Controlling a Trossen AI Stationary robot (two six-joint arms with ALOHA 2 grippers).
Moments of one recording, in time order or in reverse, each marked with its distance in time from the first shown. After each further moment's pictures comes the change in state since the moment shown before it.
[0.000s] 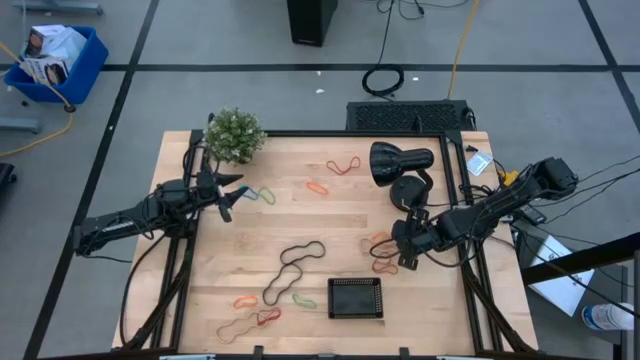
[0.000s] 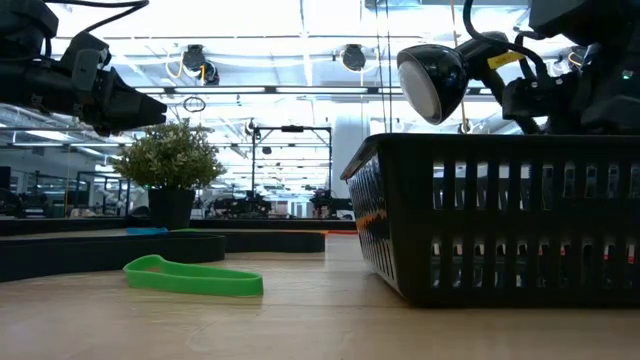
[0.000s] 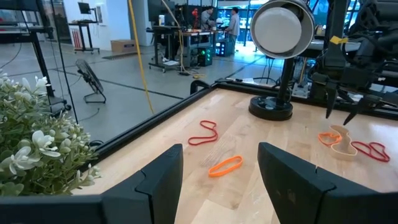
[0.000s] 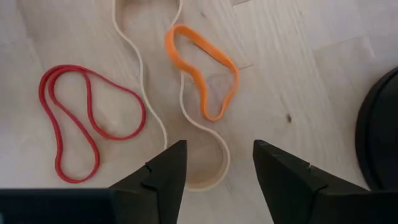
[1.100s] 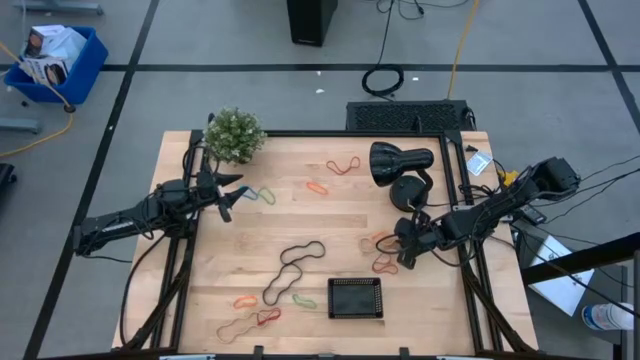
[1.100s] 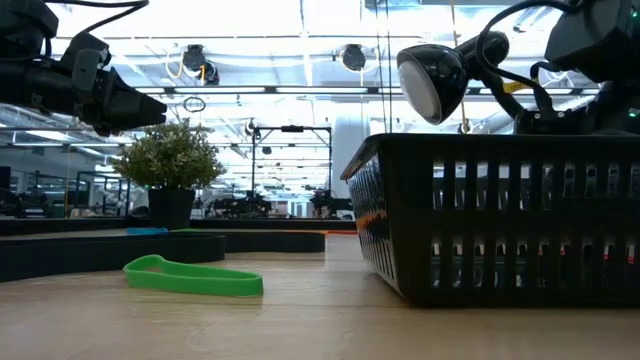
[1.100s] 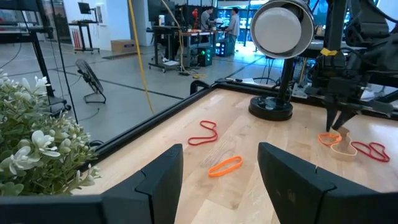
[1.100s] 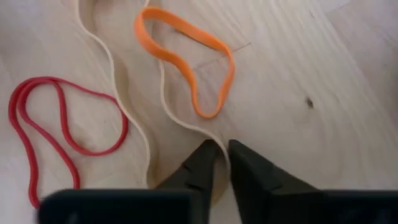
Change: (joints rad) left arm 0.000 0.000 0.000 0.000 0.000 0.000; right arm -0.003 0.000 -0.204 0.269 -0.027 0.138
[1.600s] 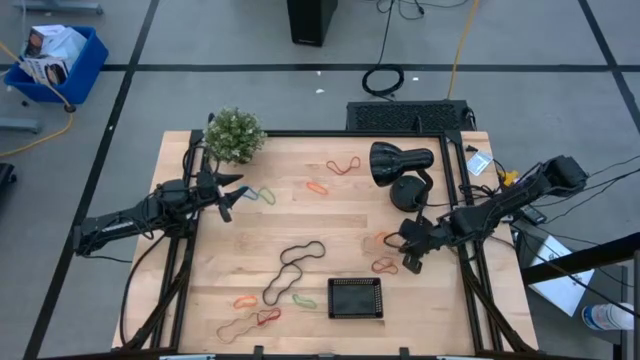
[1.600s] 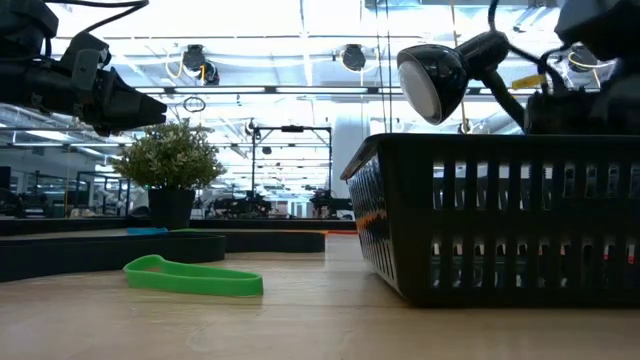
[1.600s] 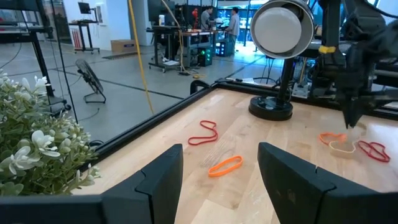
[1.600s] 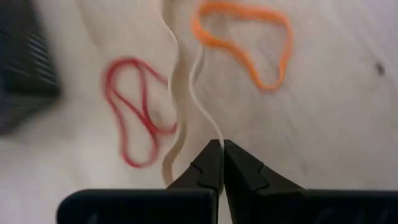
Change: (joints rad) left arm 0.000 0.000 0.000 -0.001 0.000 0.000; right arm 0.001 -0.188 -0.005 -0.003 -0.163 0.077
